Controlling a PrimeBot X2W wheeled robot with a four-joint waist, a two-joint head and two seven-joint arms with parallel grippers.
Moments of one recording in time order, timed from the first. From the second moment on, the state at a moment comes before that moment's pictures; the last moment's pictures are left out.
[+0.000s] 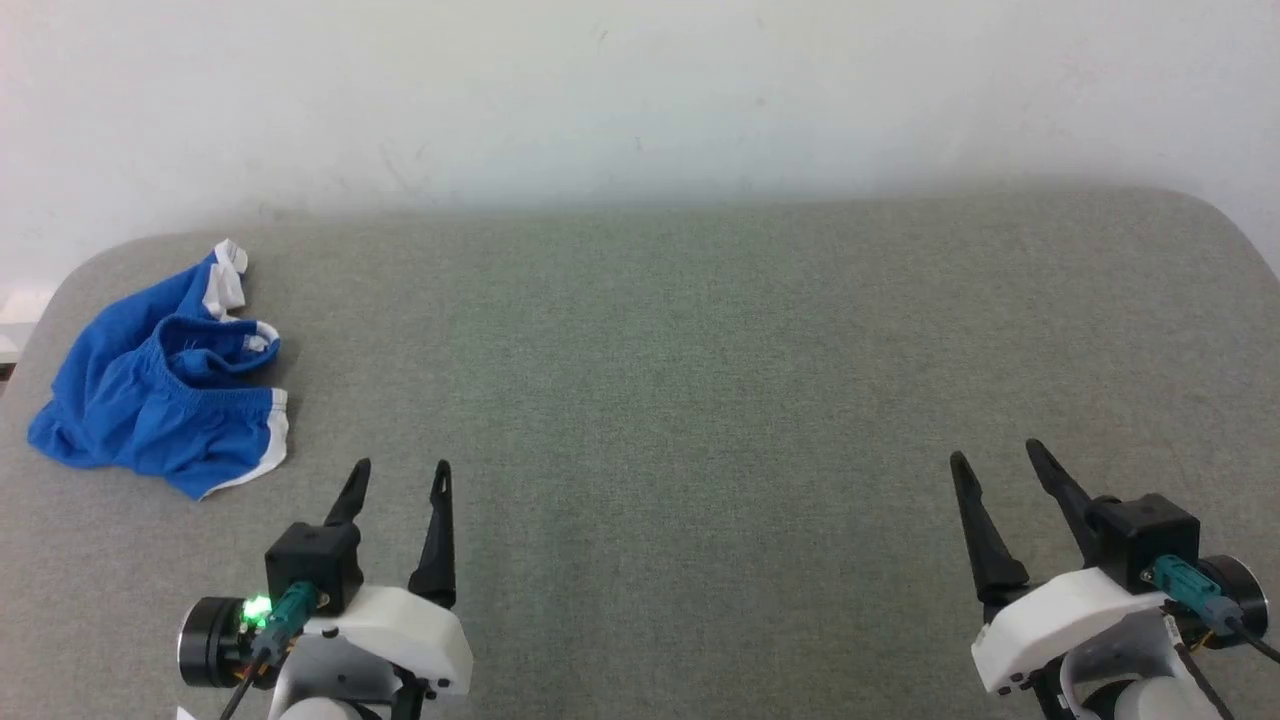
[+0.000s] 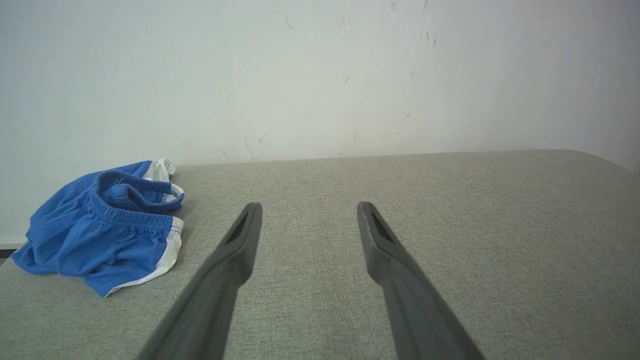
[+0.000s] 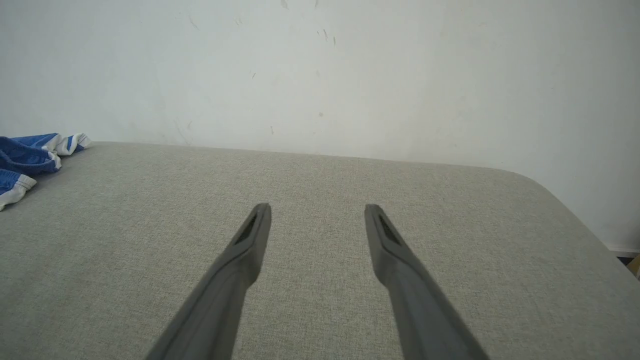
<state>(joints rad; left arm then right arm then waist) -0.01 0.05 -0.02 0.04 -0.04 -0.01 -0.04 0.01 -0.05 -0.01 0.05 0.06 0.13 -0.04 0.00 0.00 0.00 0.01</state>
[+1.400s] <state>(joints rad) -0.01 0.05 -0.02 0.09 -0.11 -0.01 -0.12 0.01 -0.05 0.01 0.13 0.16 0.13 -0.13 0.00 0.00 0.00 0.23</state>
